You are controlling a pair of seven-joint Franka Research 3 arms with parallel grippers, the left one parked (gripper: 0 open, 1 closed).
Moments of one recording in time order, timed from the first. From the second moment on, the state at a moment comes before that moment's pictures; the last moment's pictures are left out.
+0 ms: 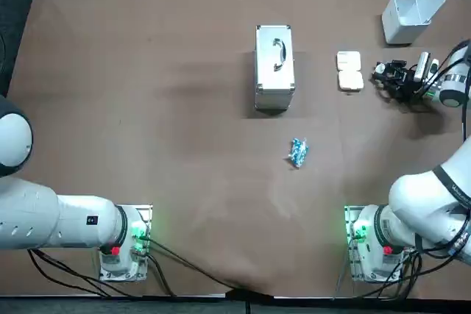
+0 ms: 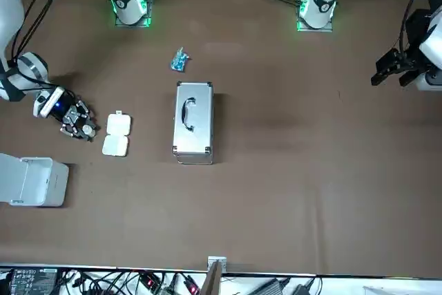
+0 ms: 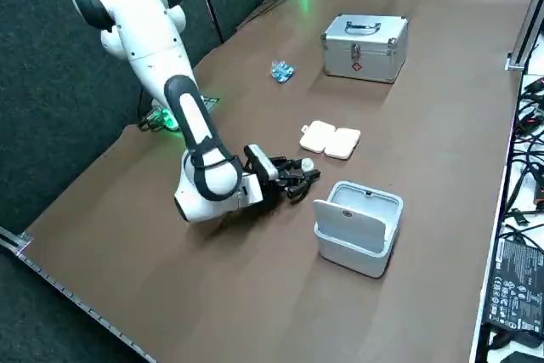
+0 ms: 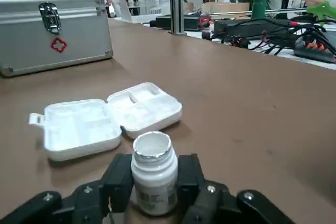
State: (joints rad) arm -0.52 0.73 -0.13 -2.01 1.40 1.79 -2.70
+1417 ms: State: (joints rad) arm -0.27 0.40 -0.12 -2.12 1.23 2.30 -2.35
